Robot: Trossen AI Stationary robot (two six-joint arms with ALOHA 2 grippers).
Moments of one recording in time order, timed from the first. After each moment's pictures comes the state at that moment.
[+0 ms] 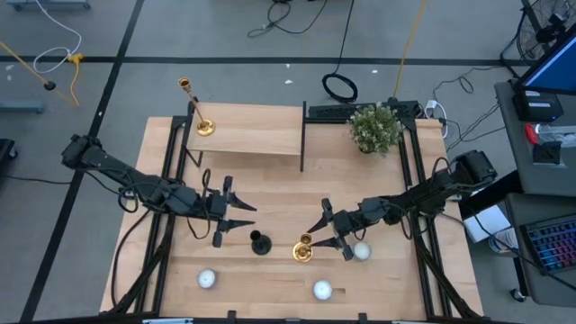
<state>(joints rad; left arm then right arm) -0.42 1.01 0.70 0.14 -0.30 -0.01 0.31 1.54 0.51 1.03 -0.07 0.10</state>
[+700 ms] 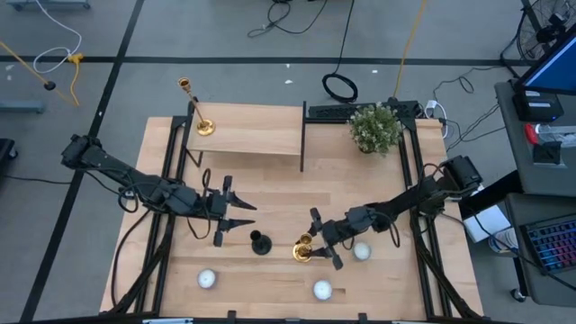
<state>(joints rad) -0.42 1.01 0.70 0.13 -0.32 -0.01 0.35 1.69 0.65 1.01 -0.08 0.10</state>
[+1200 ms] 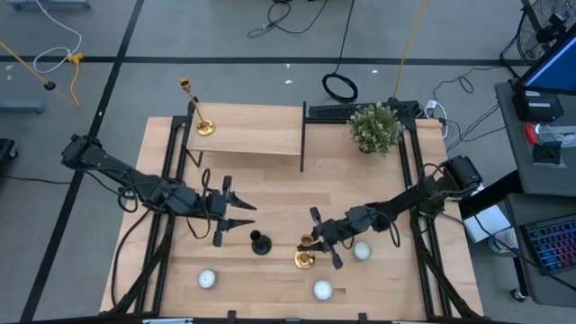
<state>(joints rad) -0.42 1.00 0.70 0.13 -0.32 -0.01 0.34 1.69 0.65 1.03 -0.08 0.11</state>
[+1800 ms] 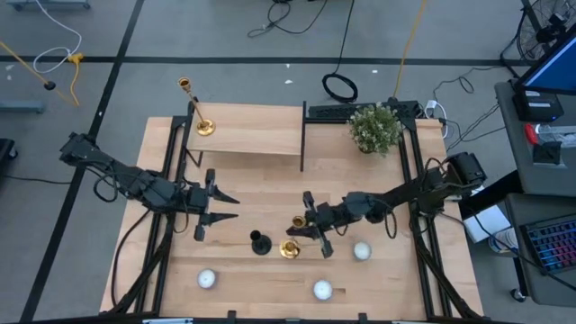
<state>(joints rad) -0.47 0.81 0.70 -0.06 -0.37 -0.01 0.26 1.63 0.80 0.95 -0.08 0.12</state>
